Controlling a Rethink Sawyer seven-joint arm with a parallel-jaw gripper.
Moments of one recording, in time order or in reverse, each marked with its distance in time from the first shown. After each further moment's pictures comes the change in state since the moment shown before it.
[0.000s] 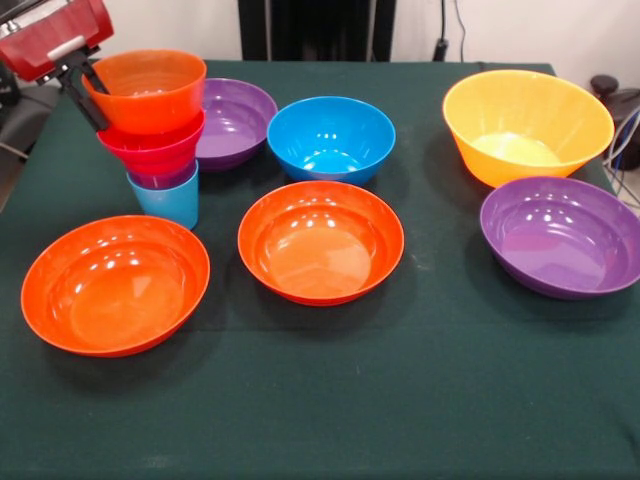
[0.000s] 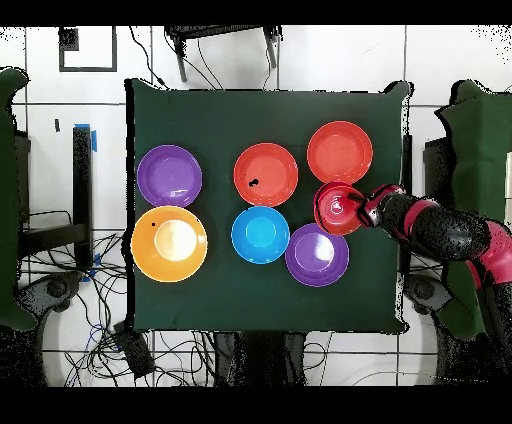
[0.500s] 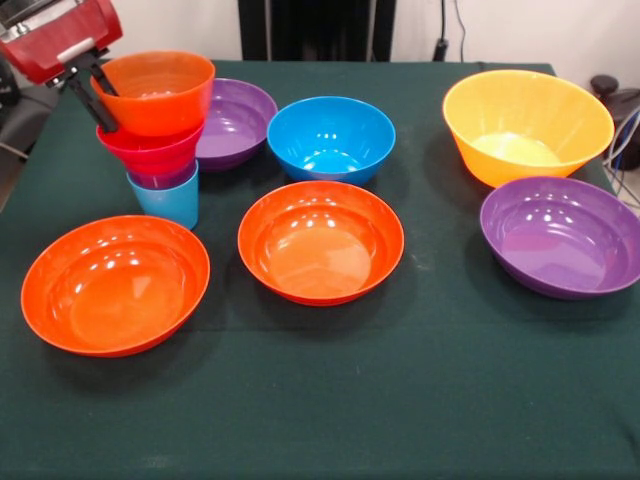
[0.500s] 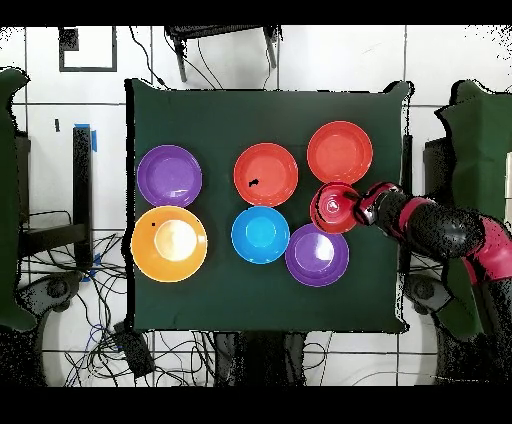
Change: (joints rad) arm 0.018 0.000 0.000 0.000 0.000 0.000 0.000
